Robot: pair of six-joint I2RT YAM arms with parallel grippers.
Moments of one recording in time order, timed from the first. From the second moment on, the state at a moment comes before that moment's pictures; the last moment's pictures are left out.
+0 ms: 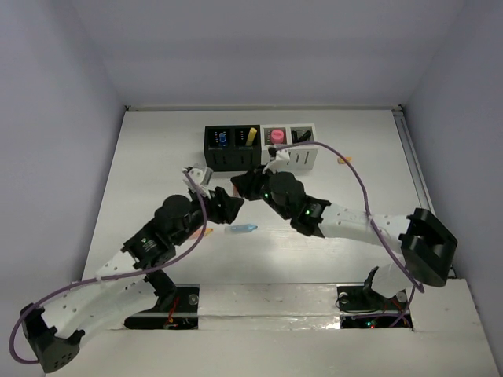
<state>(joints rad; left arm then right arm) -0.82 0.69 0.61 -0.14 -0.14 -0.45 1.02 1.48 0.94 0.41 0.33 0.70</state>
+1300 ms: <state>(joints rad) -0.76 0.35 0.71 -0.40 -0.25 -0.38 0.70 2.16 1.70 0.37 0.43 0.17</state>
